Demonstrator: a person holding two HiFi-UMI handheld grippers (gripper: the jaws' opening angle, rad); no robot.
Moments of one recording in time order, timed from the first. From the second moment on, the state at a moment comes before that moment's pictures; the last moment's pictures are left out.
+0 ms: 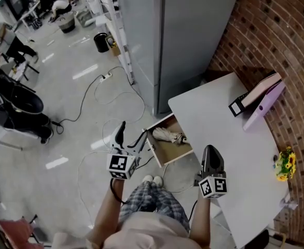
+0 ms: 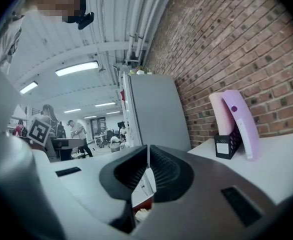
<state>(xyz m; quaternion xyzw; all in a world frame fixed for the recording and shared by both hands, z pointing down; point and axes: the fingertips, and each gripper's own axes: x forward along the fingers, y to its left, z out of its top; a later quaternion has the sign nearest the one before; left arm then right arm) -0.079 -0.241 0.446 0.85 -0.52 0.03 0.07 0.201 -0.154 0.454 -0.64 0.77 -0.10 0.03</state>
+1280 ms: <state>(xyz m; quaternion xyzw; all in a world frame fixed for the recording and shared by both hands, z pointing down) 0.071 -0.326 0.796 0.89 -0.25 0.31 0.21 0.133 -0.211 0.748 -0.63 0.72 -0.28 -0.07</state>
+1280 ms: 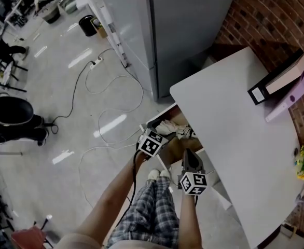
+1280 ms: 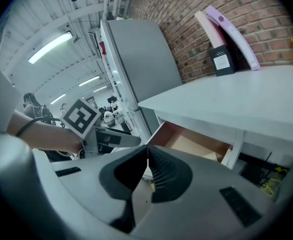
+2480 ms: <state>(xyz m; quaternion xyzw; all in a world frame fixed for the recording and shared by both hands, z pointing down) 0.139 -0.309 1.005 0.81 0.04 0.58 -0.13 0.153 -0.206 0.833 -0.62 0.72 -0.31 -0.05</state>
